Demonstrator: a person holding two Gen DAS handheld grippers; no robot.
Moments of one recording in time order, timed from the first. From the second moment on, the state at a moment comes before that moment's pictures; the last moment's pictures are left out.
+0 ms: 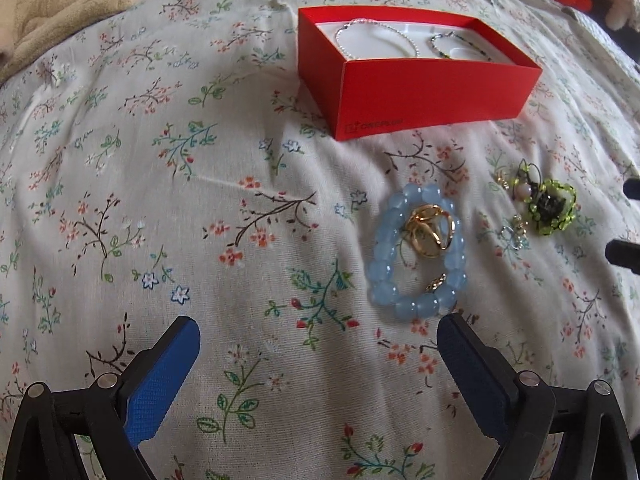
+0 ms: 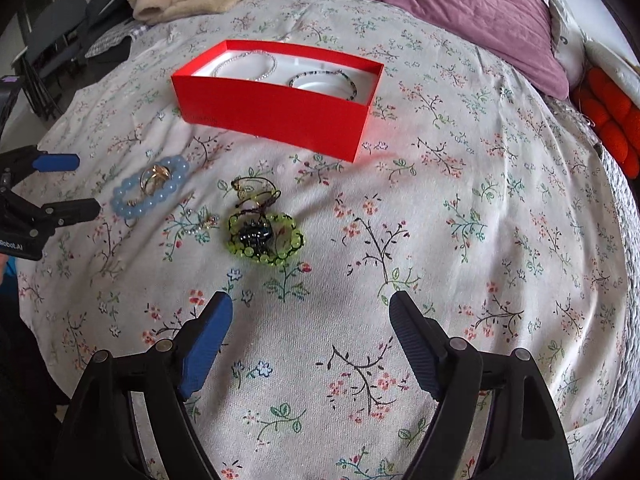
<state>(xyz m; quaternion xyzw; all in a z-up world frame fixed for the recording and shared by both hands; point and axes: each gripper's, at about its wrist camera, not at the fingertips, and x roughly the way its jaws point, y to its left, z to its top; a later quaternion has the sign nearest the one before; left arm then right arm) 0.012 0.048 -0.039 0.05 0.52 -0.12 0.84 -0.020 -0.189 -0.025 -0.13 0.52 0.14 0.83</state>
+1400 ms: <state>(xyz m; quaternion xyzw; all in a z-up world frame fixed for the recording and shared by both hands) 0.042 -0.001 -0.055 0.07 0.55 -0.14 0.82 0.035 -0.165 -0.049 -0.07 0.56 0.10 0.82</state>
